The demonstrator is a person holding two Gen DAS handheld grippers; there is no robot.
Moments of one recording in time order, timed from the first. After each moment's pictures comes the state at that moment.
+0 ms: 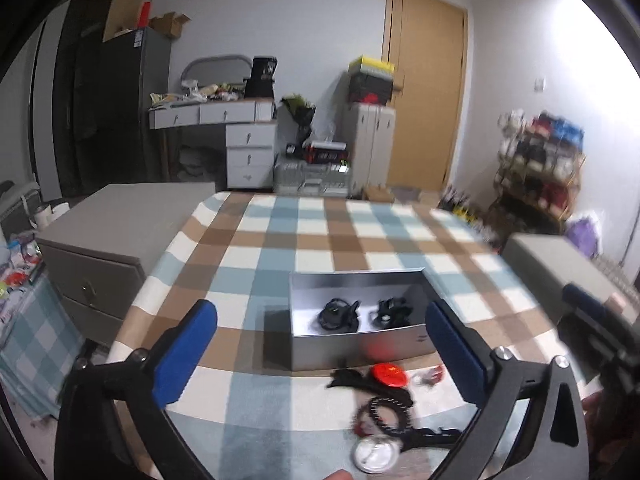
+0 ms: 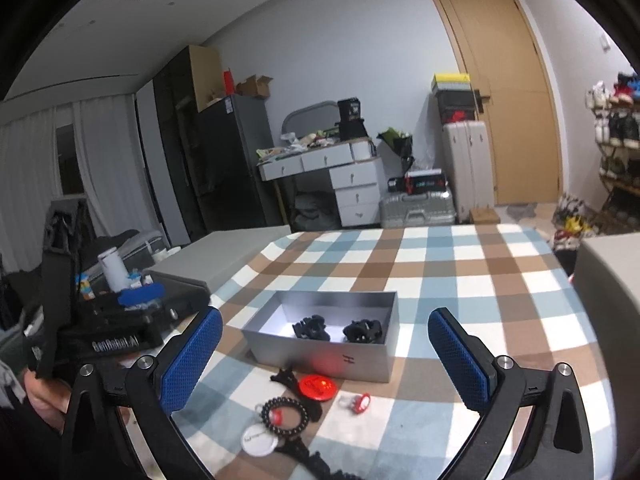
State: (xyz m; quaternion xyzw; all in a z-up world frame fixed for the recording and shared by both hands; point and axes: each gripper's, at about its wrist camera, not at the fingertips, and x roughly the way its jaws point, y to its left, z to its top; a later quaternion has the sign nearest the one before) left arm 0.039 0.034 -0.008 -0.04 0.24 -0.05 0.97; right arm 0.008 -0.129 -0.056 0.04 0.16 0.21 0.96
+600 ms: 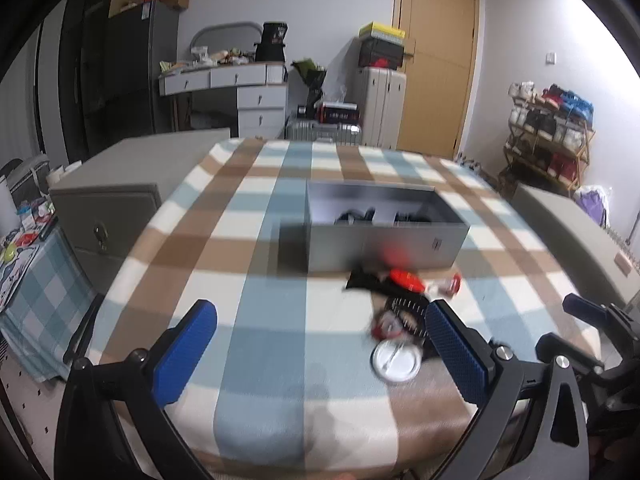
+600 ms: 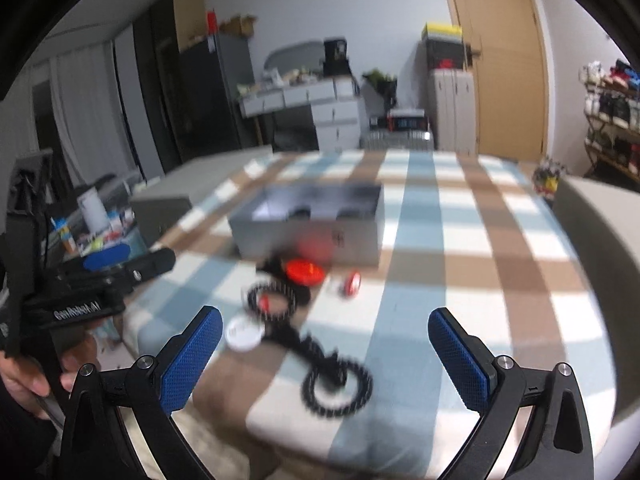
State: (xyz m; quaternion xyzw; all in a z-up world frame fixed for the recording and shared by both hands) left arm -0.002 0.035 -0.061 -0.03 0.31 -0.02 0.95; right arm -0.014 -0.117 -0.121 0.00 0.30 0.18 0.94
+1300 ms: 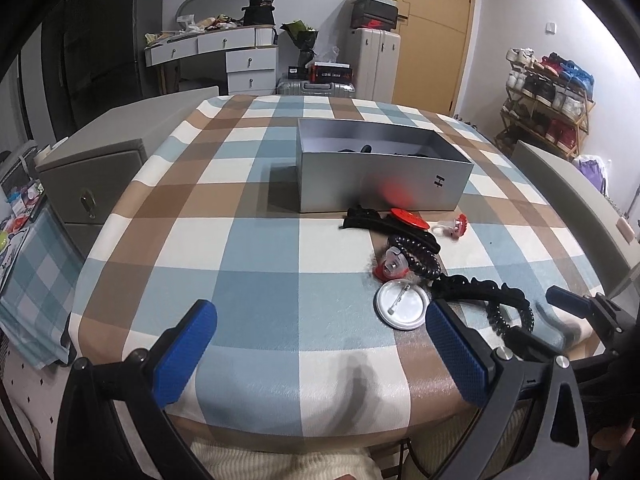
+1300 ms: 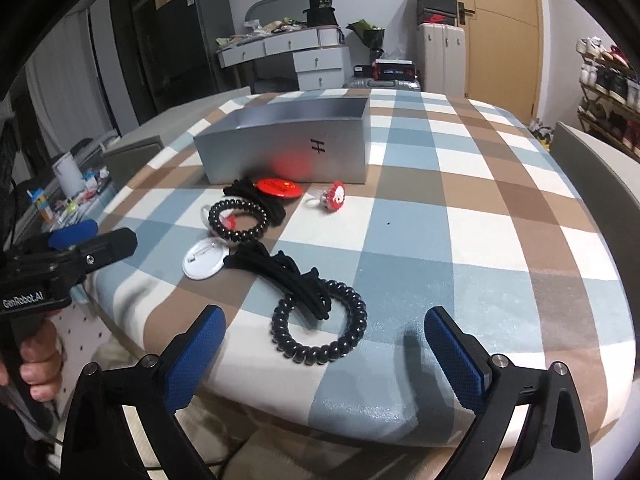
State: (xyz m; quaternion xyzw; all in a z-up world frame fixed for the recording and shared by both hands) left arm -0.009 0.027 -0.081 -0.02 0.37 -0.04 0.93; right arm -0.010 -0.112 -0.165 -0.03 0.37 0.14 0.92
